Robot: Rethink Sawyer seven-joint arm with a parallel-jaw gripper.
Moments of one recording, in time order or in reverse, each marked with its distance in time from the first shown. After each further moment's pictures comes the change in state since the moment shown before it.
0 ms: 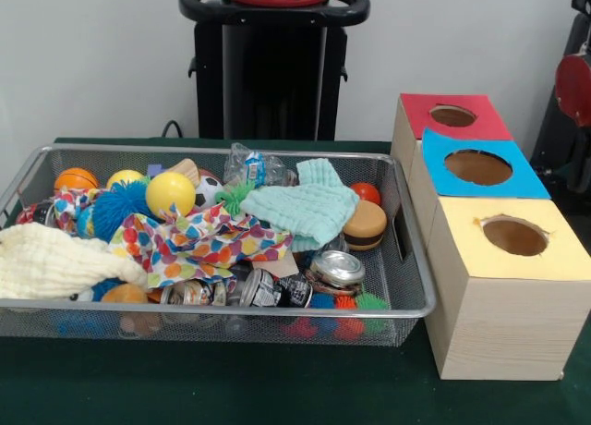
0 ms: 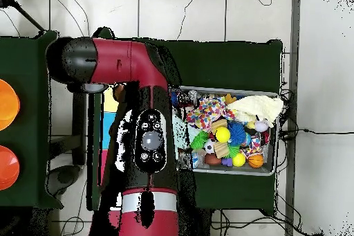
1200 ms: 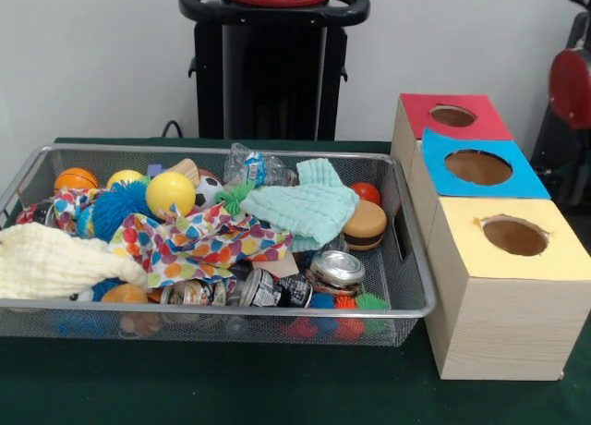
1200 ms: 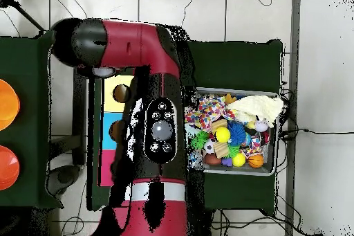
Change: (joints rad) arm -0.030 0.068 -0.042 -0.165 0.002 0.068 0.002
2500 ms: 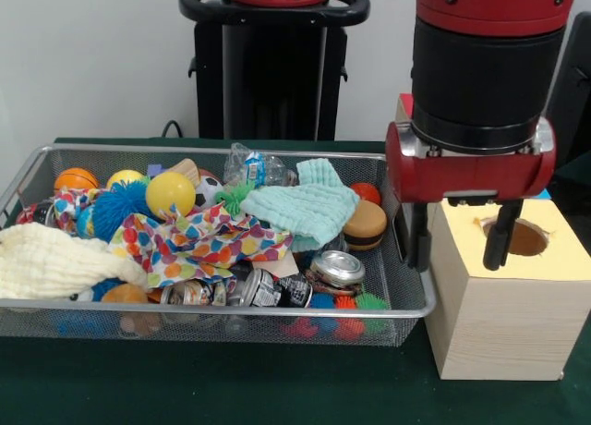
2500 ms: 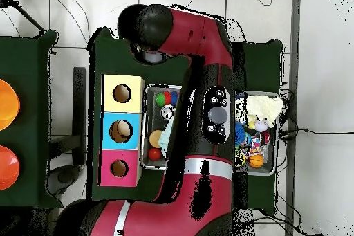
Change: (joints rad) arm -0.146 0.114 0.007 -0.134 -0.008 0.050 0.000
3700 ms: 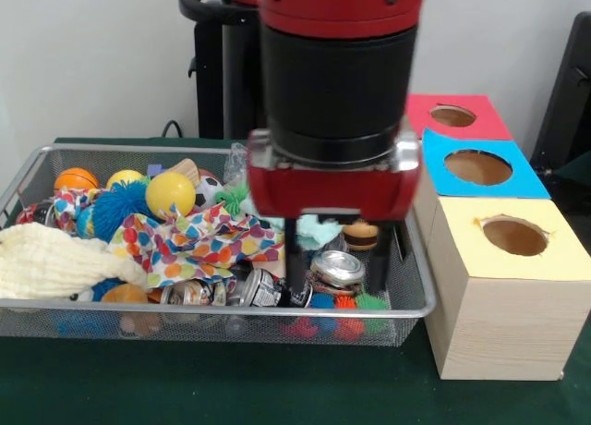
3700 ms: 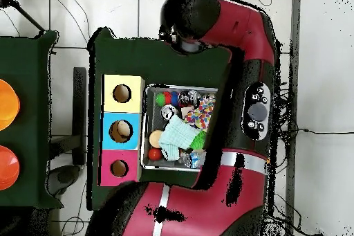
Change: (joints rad) arm -0.122 0.080 0.013 -0.183 -0.035 0.087 -0.001
